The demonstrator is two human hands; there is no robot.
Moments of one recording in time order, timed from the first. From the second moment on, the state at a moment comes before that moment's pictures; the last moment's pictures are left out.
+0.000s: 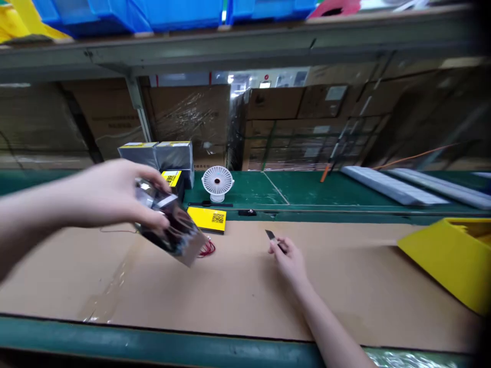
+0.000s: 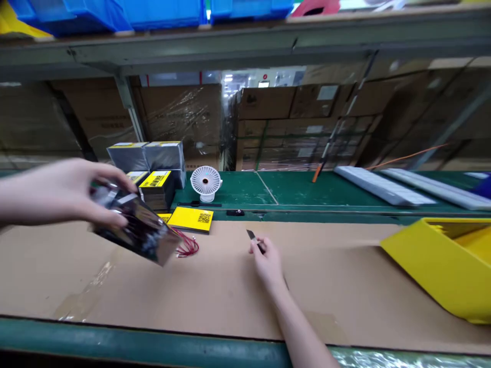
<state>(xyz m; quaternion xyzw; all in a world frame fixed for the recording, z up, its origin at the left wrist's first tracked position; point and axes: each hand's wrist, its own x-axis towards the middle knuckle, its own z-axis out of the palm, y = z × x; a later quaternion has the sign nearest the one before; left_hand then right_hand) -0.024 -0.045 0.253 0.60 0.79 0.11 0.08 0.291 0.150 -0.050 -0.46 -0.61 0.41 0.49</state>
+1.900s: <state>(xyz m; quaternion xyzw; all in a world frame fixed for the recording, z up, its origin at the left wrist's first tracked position) 0.081 0.071 0.085 0.71 0.52 0.43 0.22 0.284 0.078 0.107 -0.36 -0.88 0.14 0.28</state>
